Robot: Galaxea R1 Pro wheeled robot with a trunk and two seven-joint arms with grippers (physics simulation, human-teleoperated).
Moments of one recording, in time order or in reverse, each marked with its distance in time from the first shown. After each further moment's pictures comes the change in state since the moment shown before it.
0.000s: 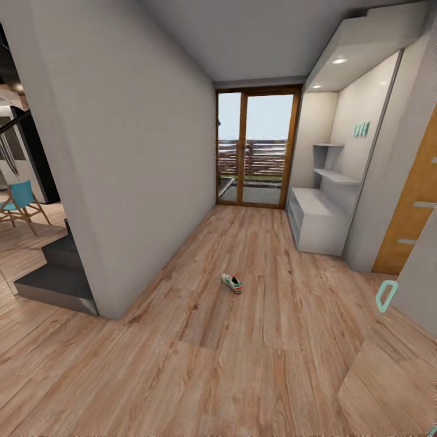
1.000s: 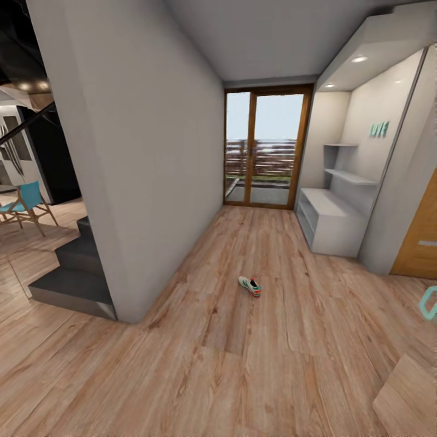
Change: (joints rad) left arm -0.001 -0.001 -0.001 0.000 -0.010 0.000 0.000; right arm 0.000 -0.001 0.000 0.000 0.000 0.001 0.000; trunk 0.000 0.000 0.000
